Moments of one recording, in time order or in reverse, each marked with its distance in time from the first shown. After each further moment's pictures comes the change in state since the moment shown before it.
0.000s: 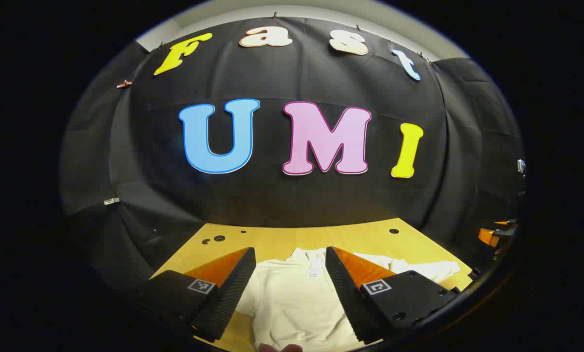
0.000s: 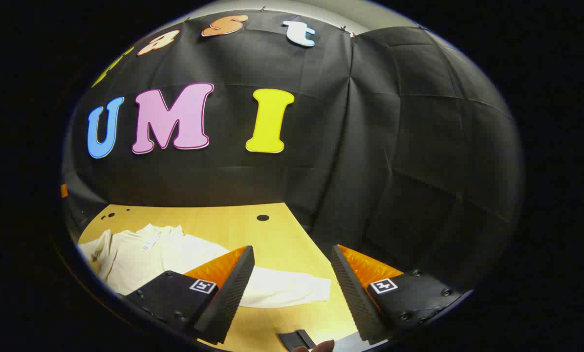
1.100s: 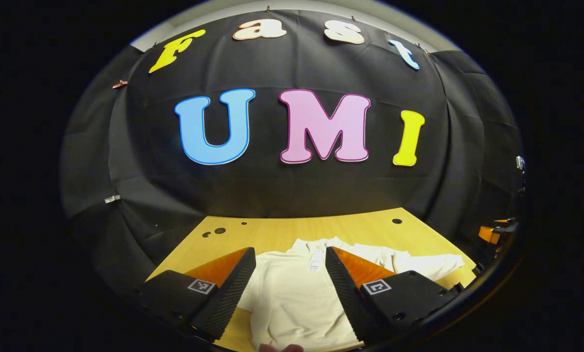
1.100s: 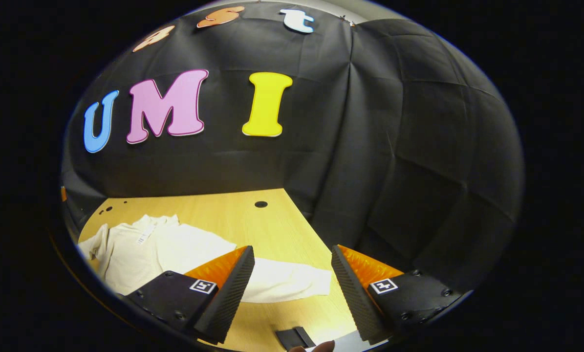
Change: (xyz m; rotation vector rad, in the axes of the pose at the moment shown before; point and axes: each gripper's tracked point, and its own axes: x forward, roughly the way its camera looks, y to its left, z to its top) left arm 0.006 -0.011 -0.021 0.023 0.063 0.021; right arm 0.025 -0.013 -0.042 0.001 0.126 -0.007
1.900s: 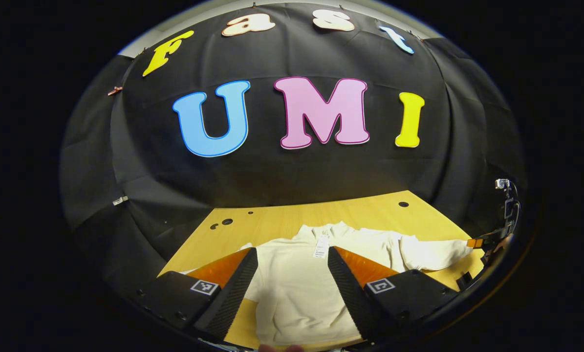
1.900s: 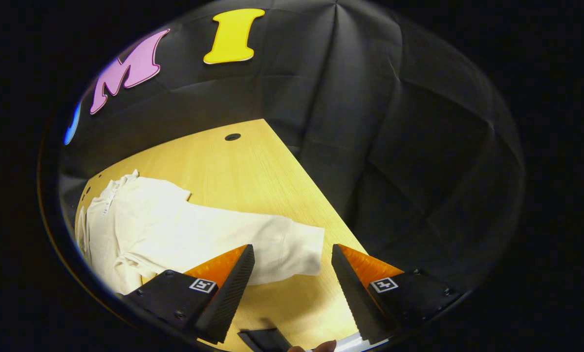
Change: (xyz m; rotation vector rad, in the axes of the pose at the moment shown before) left arm -0.007 -0.008 -0.025 0.058 0.081 0.060; right arm 0.099 -0.044 -0.132 0.047 0.369 -0.031
